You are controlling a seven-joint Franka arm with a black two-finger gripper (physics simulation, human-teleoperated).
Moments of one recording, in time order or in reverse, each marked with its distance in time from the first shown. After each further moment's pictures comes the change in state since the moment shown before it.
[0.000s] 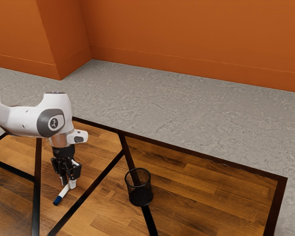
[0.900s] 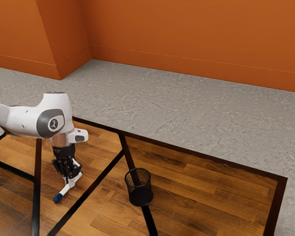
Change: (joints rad) arm 0.002 -0.010 -0.005 -0.009 0.018 0.036 -0.077
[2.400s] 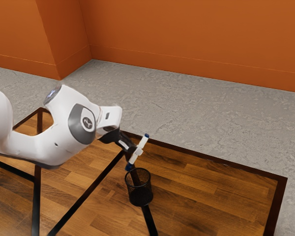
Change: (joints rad) arm -0.053 -0.336 -0.411 -0.144 -1.042 0.621 0.929
